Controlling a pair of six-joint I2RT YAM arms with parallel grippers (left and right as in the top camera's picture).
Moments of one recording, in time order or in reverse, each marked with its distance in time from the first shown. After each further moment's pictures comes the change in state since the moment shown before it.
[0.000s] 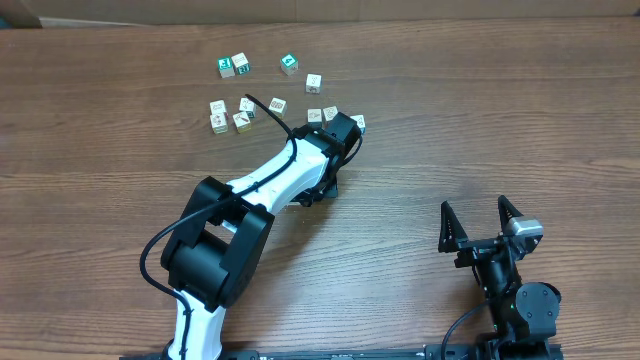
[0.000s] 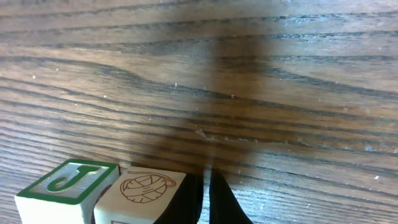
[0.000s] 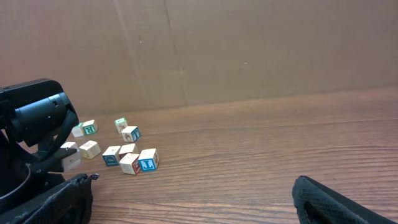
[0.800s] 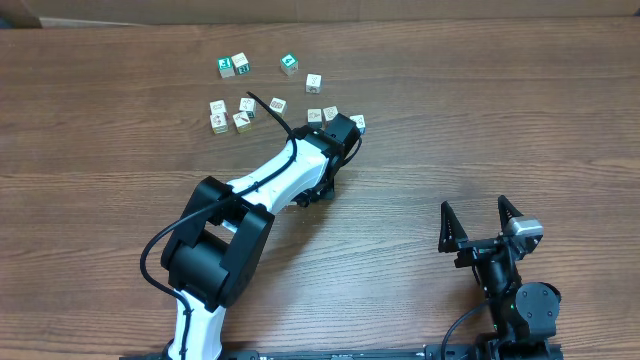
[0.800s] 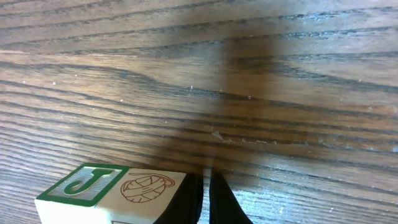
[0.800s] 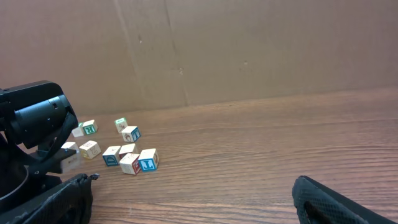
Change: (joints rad) left arm 0.000 0.000 -0.004 -0.011 -0.038 0.035; right arm 0.000 0.000 0.000 0.000 0.000 0.000
